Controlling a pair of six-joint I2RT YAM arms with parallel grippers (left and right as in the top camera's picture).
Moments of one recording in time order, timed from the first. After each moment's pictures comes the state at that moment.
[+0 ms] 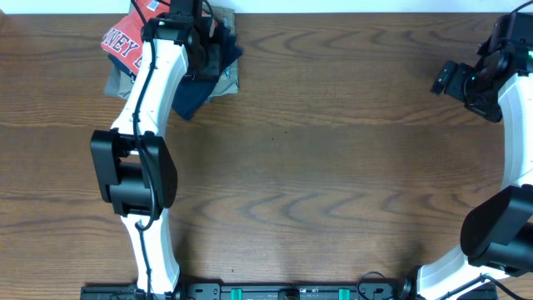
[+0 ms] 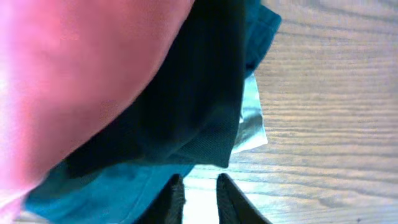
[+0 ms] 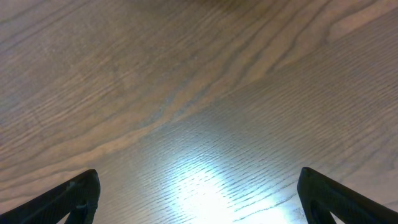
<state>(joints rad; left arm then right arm) -0.12 2.16 1.99 -1.00 0.04 -0.11 -0.25 1.81 1.69 -1.11 0.00 0.28</state>
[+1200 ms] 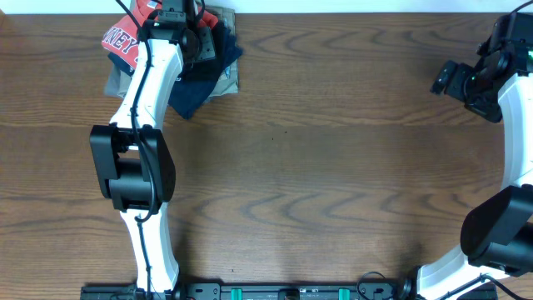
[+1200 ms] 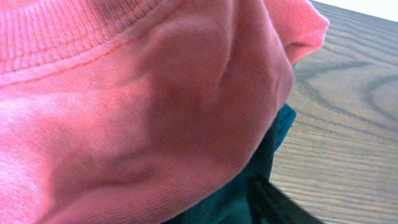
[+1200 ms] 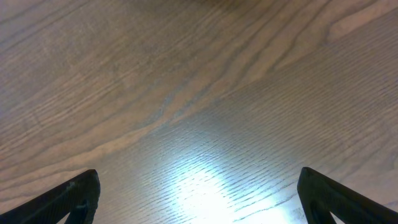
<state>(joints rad) -0.09 2.21 1.99 -0.78 0.02 -0.30 -0.25 1.81 1.69 -1.11 0.00 0.28</state>
